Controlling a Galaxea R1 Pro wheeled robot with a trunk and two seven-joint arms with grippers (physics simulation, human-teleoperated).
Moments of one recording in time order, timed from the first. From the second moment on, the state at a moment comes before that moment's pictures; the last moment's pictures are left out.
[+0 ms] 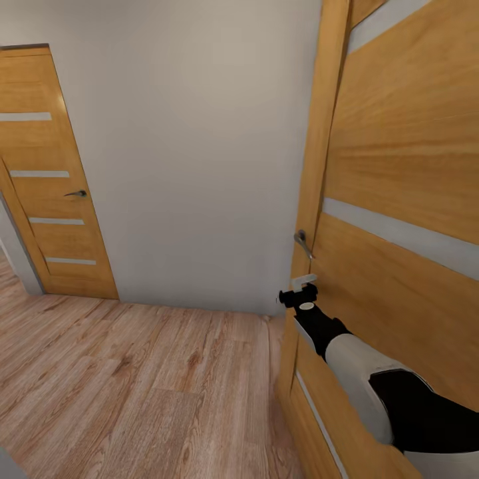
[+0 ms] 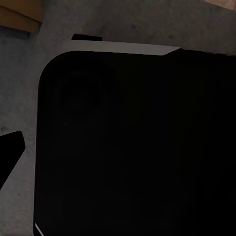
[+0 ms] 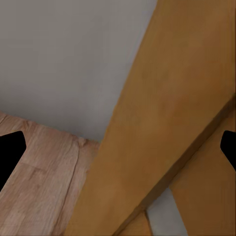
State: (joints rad) left arm 0.00 -0.04 0.04 -0.05 0.08 -0.10 0.00; right arm -1.06 0.10 0.12 -0.24 0.21 0.01 -0.21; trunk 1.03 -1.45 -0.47
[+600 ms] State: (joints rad) left arm 0.00 -0.04 0.04 -0.05 0.08 -0.10 0.00; right arm -1.09 -0.06 0.12 -0.24 0.21 0.00 -0.21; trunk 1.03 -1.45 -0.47
